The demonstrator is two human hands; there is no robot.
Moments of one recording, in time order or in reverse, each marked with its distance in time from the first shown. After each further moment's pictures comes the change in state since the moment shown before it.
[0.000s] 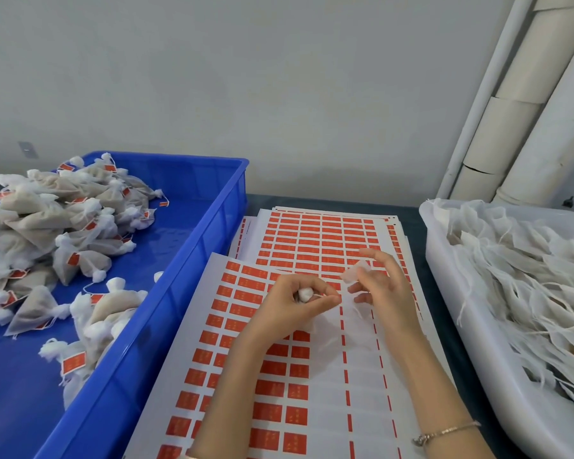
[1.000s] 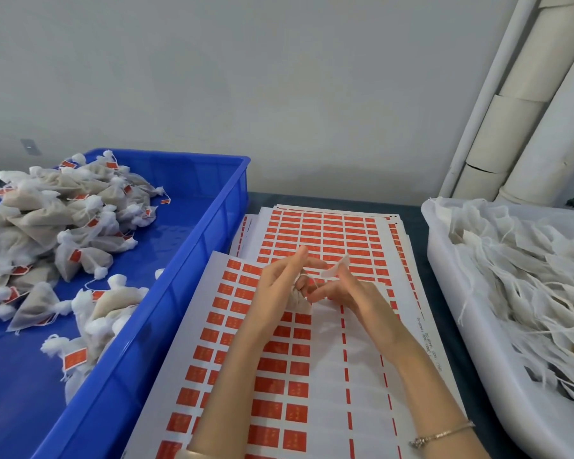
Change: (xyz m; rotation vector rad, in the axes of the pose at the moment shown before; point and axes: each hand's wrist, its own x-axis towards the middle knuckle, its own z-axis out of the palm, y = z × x) left_hand 0.004 0.009 -0.006 -0.287 0.201 0.001; right_hand -0.013 -0.018 0.018 -0.129 -0.501 0.152
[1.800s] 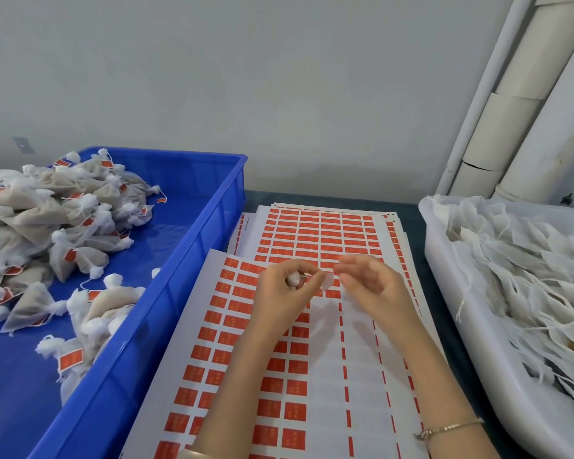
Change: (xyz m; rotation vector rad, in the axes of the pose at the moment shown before) left_hand 0.001 -0.019 0.007 0.470 0.148 0.077; right_hand 0.003 0.020 -0.023 -0.061 0.329 -0.200
